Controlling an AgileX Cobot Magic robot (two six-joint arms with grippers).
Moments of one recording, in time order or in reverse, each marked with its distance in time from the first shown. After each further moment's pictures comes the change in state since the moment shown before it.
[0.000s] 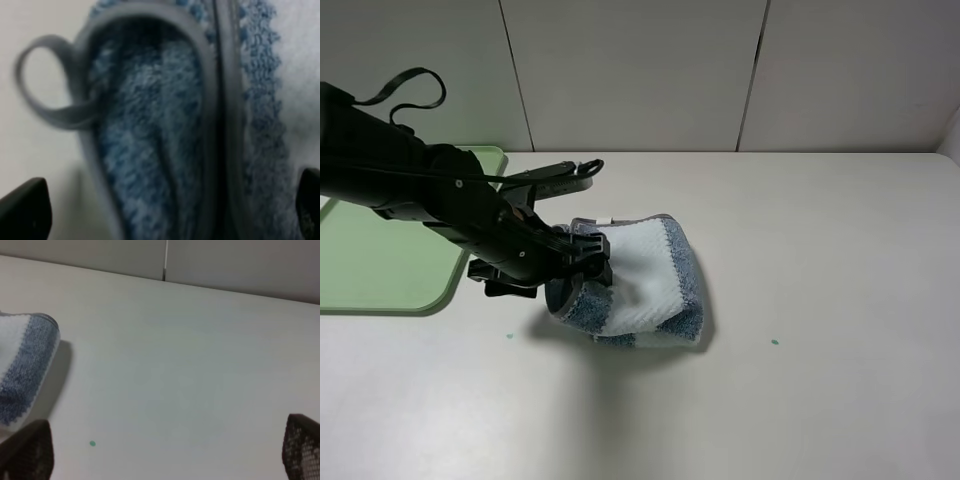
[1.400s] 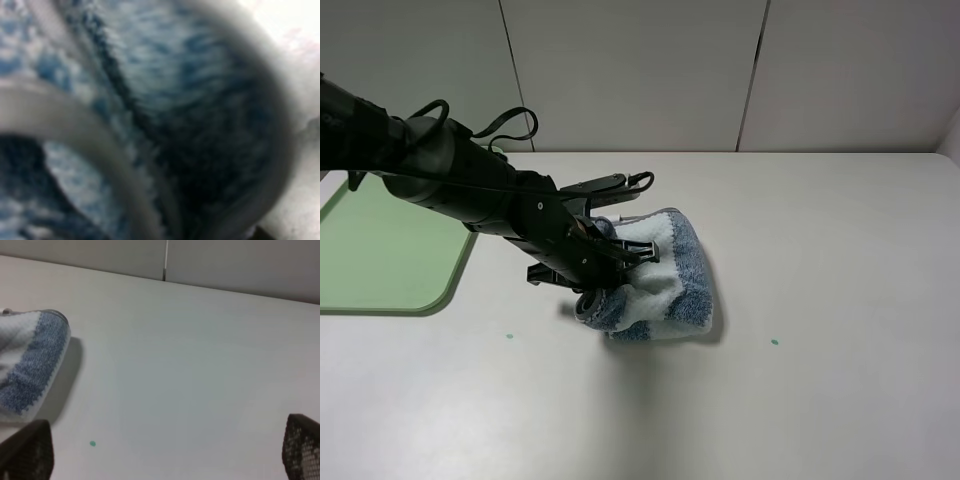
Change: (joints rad) left arm -0.081 0.222 -0.169 -0.008 -0.087 -0.076; right arm 0.000 0.000 0.000 0.000 0.000 0.000
